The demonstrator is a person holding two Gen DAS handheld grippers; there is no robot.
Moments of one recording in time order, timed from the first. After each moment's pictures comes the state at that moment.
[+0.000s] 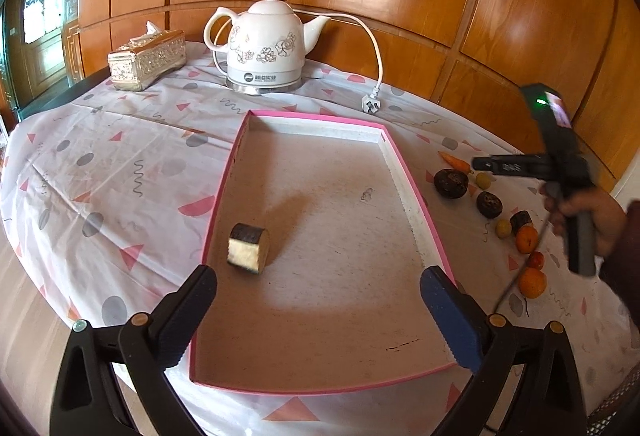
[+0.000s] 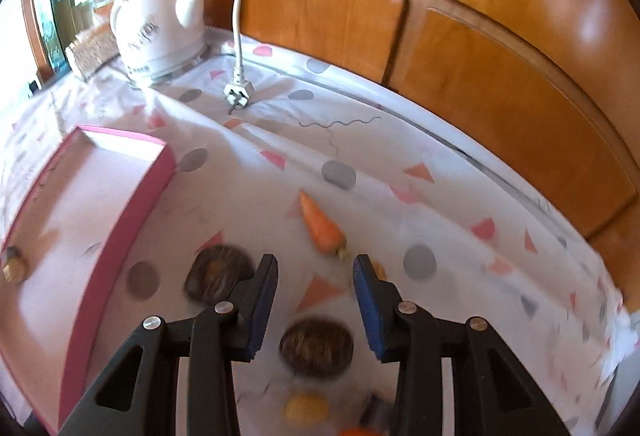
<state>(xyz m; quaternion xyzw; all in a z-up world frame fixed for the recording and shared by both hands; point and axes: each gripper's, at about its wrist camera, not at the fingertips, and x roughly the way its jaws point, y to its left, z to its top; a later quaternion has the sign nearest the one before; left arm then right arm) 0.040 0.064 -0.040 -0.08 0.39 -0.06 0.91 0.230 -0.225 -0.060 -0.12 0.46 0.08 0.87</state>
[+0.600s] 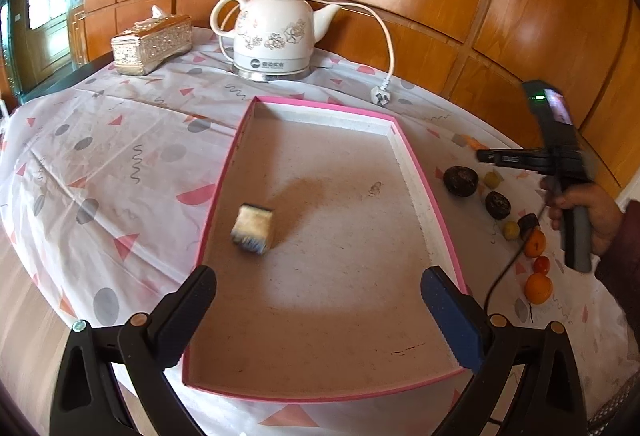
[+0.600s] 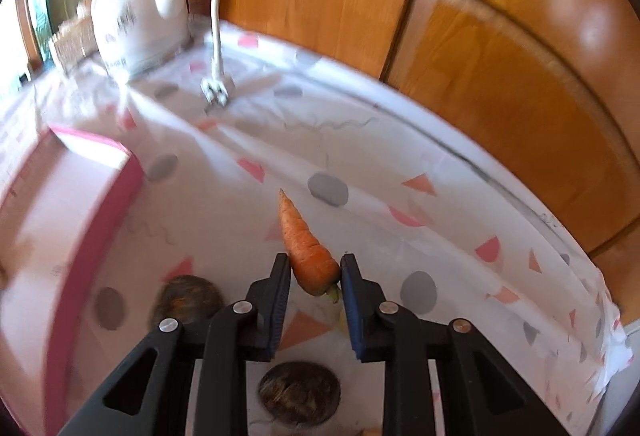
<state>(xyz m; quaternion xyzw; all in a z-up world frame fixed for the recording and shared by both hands) 0.049 0.066 -0.048 -0.09 0.41 -0.04 0.91 0.245 -0.226 -0.066 -0.12 0.46 0.07 0.88</state>
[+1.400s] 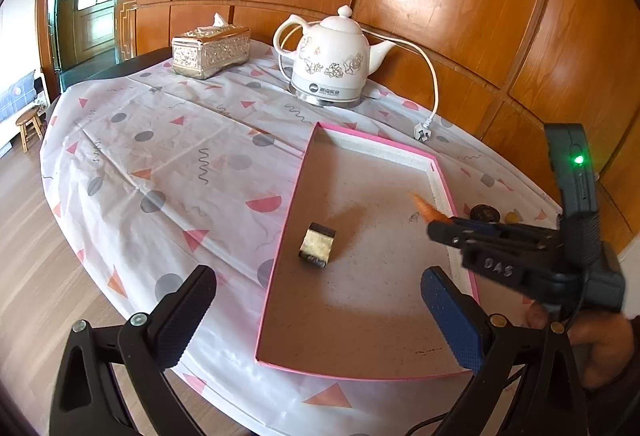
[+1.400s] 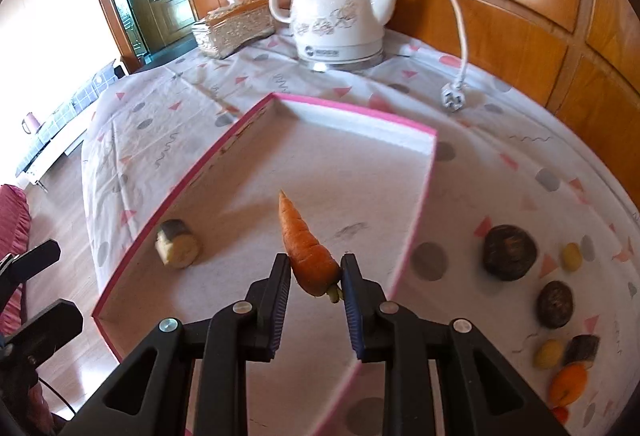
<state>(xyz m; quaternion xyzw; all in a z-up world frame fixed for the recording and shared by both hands) 0.019 0.106 -0.025 -0.13 0.38 0.02 0.92 0.138 -0.067 -0.063 -0.08 0.45 0.24 0.86</state>
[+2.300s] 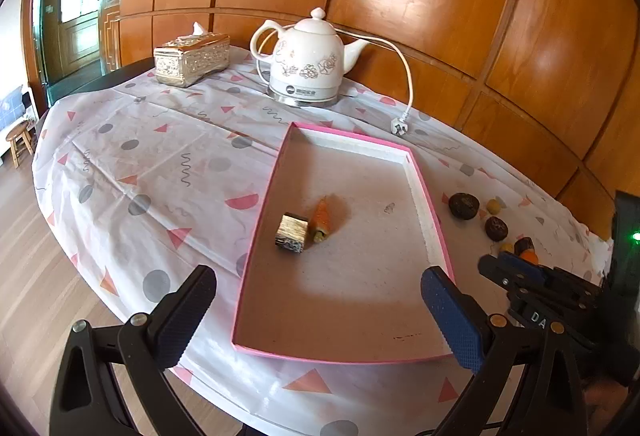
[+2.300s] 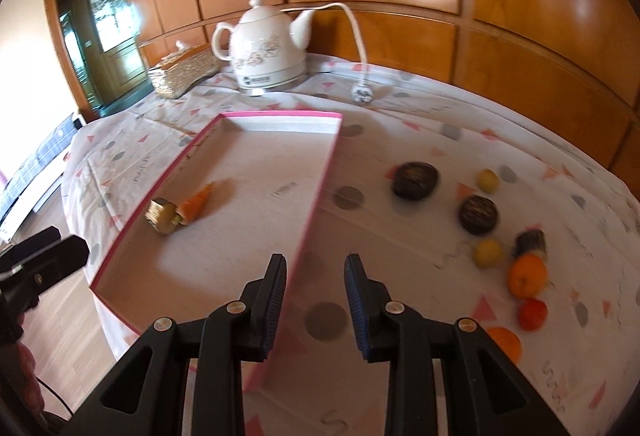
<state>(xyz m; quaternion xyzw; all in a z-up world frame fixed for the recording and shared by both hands) 0.007 0.082 -0.018 -0.11 0.37 0.00 0.92 0.060 -0.136 -0.050 -0.02 0.40 0.13 0.91</state>
